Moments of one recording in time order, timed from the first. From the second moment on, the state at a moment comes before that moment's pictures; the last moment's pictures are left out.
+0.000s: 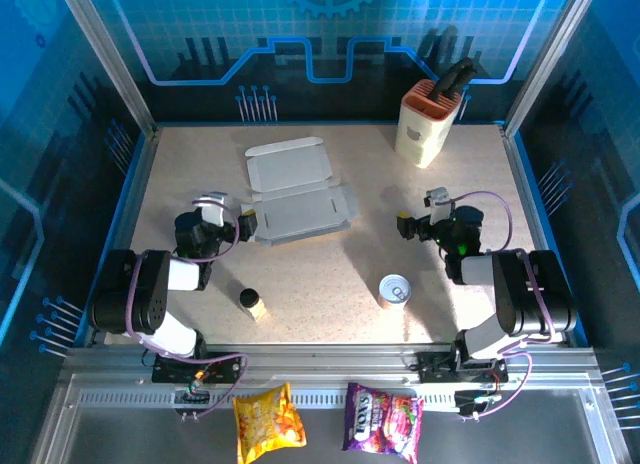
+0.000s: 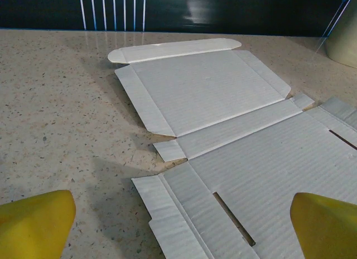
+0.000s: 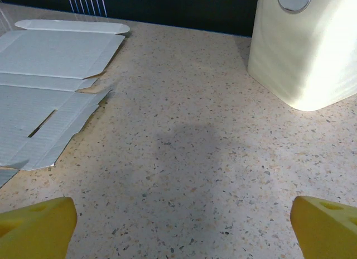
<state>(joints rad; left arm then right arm) 0.06 1.55 0.34 0.91 0.33 -0.06 0.01 1.53 0.40 0.77 -0.37 -0.11</state>
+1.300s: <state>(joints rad) 0.06 1.55 0.34 0.91 0.33 -0.06 0.01 1.53 0.40 0.78 -0.36 -0.11</state>
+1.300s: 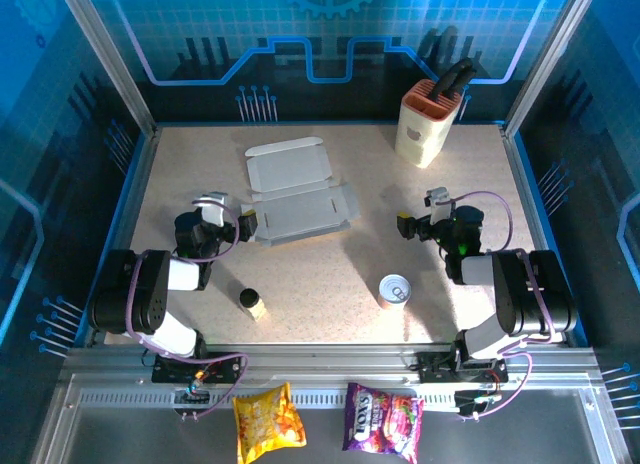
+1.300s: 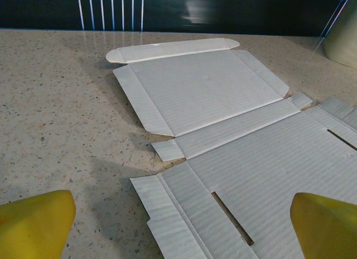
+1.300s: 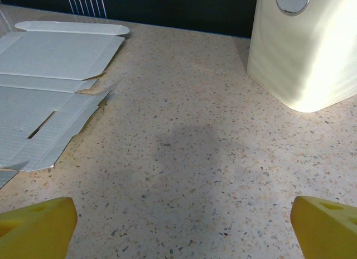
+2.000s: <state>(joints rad) 0.04 1.26 0.46 0.49 0.08 -0.19 0.14 1.40 0.76 0.12 -0.19 -0.08</state>
